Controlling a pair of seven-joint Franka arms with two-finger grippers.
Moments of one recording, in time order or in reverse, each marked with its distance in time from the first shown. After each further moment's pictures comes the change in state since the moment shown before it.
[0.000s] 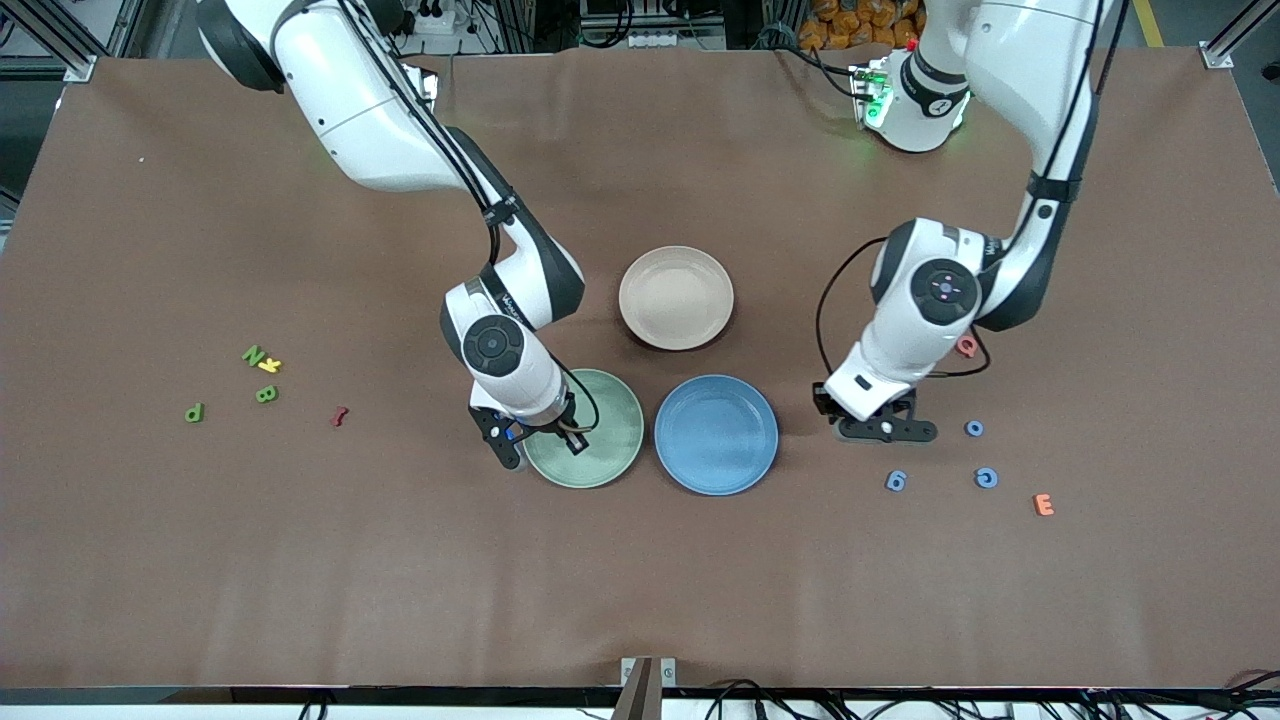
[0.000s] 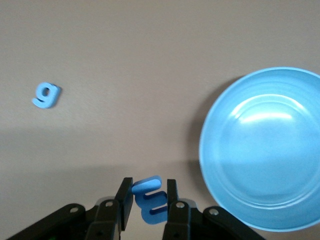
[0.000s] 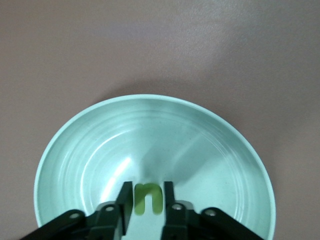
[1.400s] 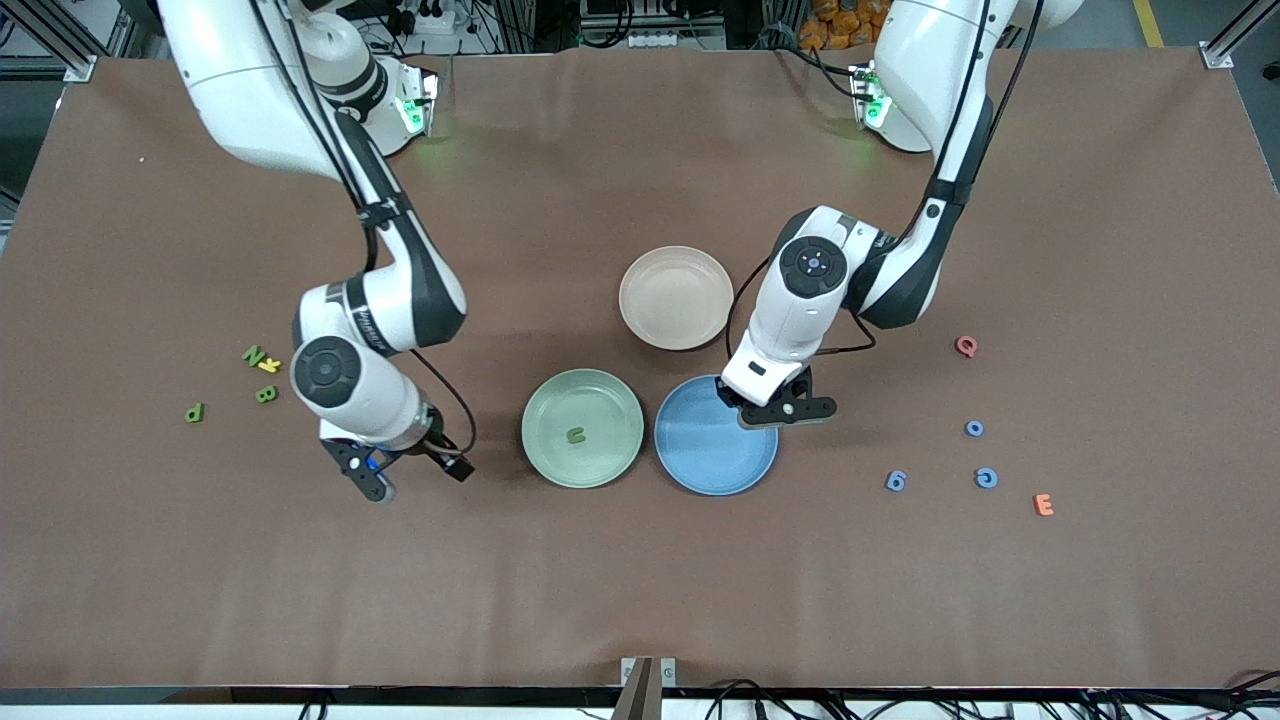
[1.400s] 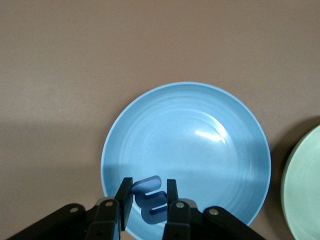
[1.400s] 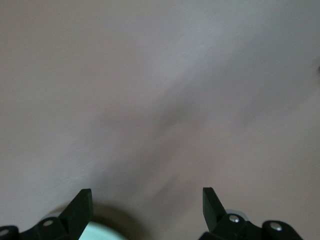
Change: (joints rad) left arm -0.175 0.147 0.041 0.195 0.000 0.000 -0.286; right arm -0.222 -0.249 -0.086 -0.203 -0.002 -0.142 -0.489
